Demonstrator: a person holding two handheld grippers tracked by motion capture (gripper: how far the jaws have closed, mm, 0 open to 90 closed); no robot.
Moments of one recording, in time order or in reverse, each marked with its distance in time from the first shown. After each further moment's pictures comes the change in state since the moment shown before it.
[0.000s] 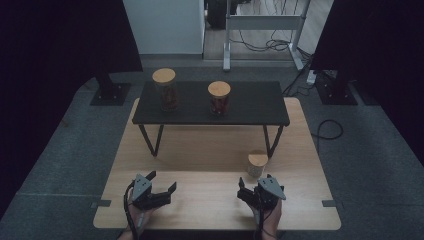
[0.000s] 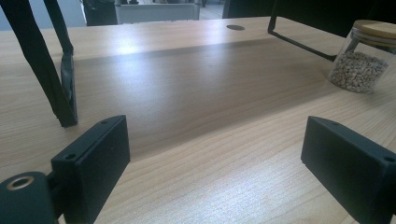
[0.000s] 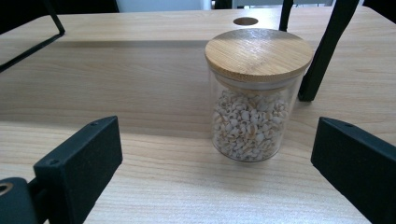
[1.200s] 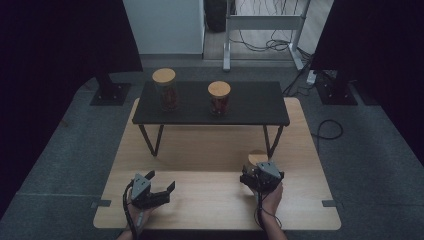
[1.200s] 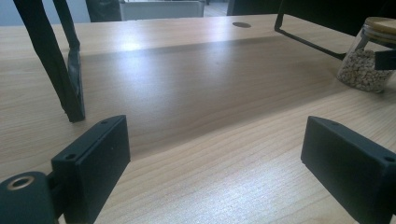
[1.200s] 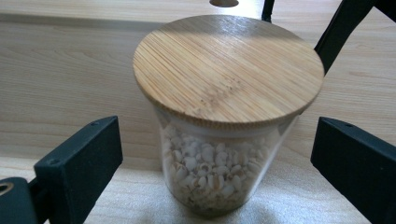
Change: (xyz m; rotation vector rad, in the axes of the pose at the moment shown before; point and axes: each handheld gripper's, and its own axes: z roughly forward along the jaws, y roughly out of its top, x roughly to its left) left arm 0.003 -0.001 0.001 0.009 0.015 -0.011; right arm -0.006 0.023 0.059 0.088 -0.088 -0.053
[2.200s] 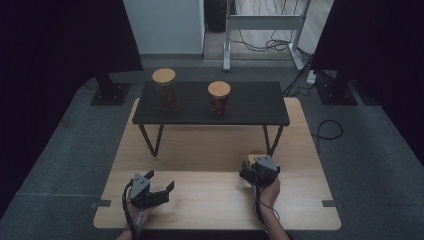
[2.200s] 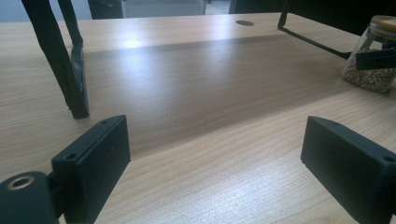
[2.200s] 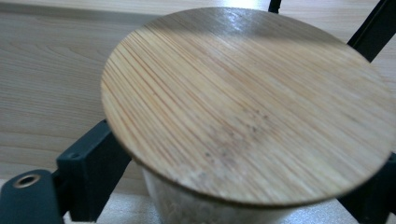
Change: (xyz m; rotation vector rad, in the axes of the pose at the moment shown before) left arm 0.003 0.000 0.001 0.006 0.006 -0.006; right arm 0.001 0.008 0.024 0.028 -0.004 -0.022
